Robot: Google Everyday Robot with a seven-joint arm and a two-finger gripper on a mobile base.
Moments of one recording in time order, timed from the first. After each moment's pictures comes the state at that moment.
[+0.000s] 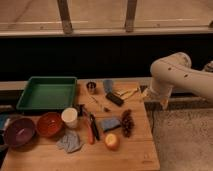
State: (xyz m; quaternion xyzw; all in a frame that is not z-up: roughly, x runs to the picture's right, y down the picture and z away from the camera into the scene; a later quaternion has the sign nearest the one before) arm 0.232 0.071 0.693 -0.14 0.24 0.78 0.56
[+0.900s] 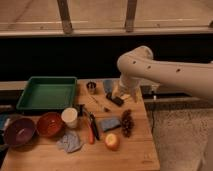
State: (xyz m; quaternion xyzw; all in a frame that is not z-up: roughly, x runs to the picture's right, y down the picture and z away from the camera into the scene) arm 0.066 0.048 0.717 -0.20 0.20 0.73 0.62
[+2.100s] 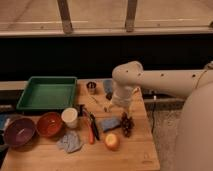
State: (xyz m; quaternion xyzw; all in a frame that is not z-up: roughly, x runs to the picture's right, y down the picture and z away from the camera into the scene) arm 0.066 0.148 0.759 -0.29 0.30 0.74 0.53
